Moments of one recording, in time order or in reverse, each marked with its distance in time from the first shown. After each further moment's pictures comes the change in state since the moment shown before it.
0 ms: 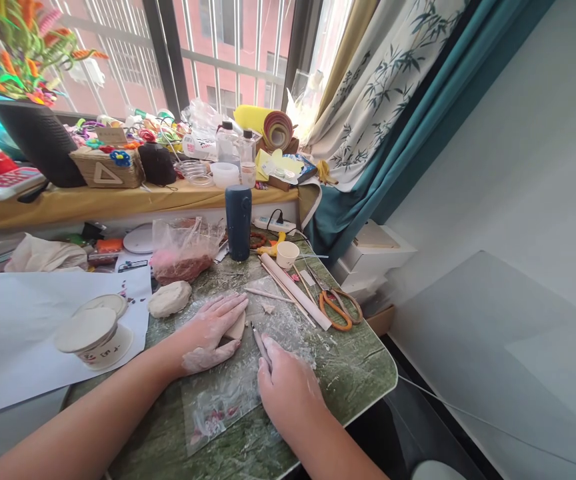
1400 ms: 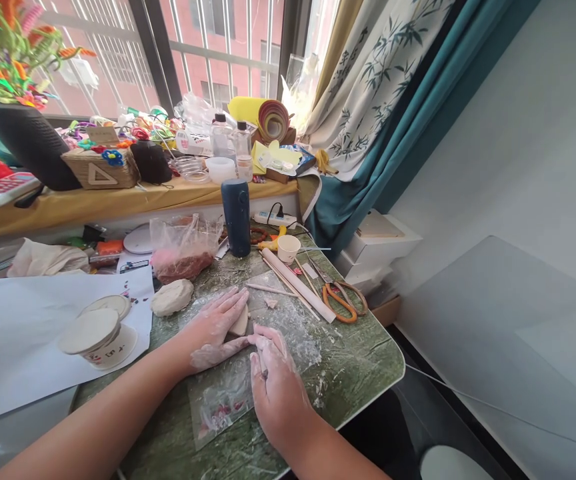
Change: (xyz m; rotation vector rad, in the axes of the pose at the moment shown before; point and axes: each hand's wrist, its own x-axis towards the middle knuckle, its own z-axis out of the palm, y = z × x) left_hand 0.001 0.001 0.007 -0.009 0.016 -0.068; right_hand 0.001 0.014 0.050 0.436 0.413 -0.473
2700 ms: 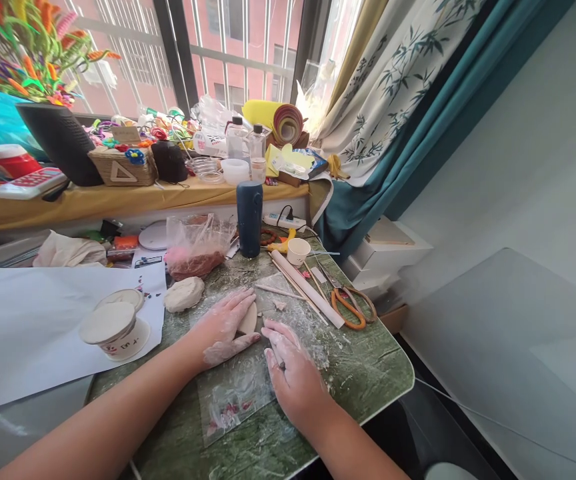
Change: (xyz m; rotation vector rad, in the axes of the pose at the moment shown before) left_hand 0.000 0.002 0.003 -0.077 0.047 -0.077; right_hand 0.011 0.019 -0.016 -0.002 -0.108 -0.013
